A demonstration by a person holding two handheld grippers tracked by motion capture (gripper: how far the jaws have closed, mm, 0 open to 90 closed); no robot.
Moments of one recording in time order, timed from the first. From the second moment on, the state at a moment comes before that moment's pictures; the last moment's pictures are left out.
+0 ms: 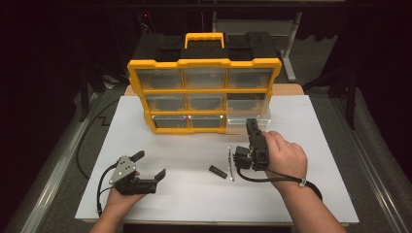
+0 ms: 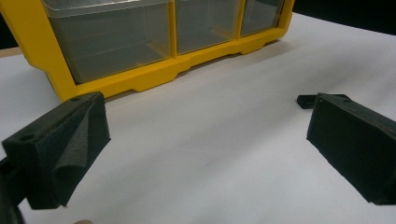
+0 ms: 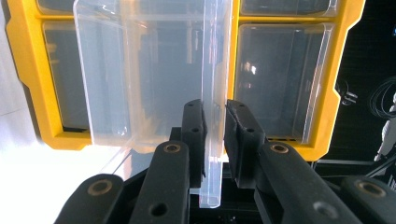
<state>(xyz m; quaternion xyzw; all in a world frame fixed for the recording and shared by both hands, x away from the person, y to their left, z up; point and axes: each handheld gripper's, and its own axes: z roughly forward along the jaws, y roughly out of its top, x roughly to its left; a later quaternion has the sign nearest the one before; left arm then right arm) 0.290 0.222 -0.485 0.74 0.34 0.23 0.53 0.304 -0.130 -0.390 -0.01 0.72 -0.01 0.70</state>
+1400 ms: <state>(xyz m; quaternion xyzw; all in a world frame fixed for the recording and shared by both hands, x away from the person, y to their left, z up) 0.288 0.223 -0.484 0.74 0.34 0.23 0.54 0.304 -0.131 -0.394 -0.01 0.71 -0.02 0.70</state>
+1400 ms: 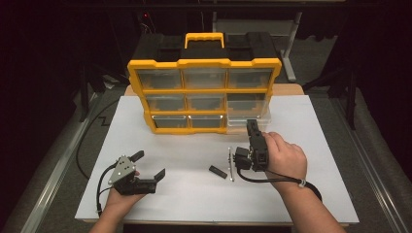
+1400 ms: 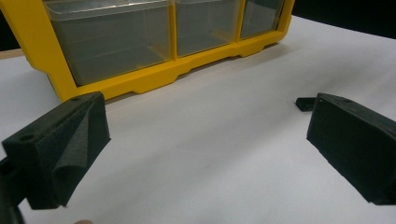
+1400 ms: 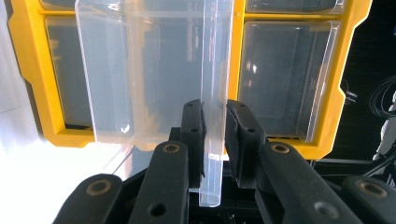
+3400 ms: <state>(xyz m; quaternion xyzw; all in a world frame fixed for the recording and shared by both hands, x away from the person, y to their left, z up) 0.289 0.225 -0.483 0.73 0.35 0.24 0.54 0.278 -0.196 -0.497 0.05 0.80 -0.01 0.60</state>
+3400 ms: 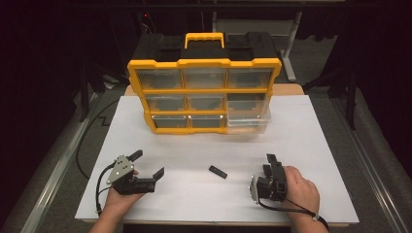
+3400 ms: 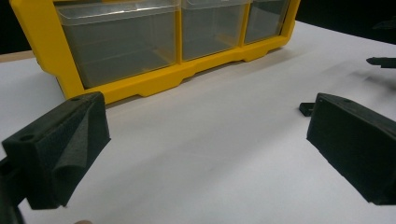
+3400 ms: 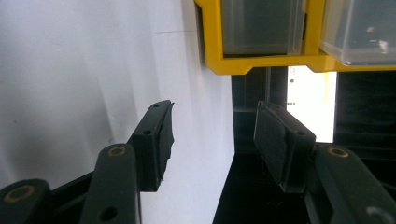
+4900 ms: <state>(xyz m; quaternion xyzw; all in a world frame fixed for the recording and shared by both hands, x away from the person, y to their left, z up) 0.289 0.227 -0.482 0.73 0.36 0.24 0.53 0.279 -0.190 -0.488 0.05 0.80 -0.01 0.60</state>
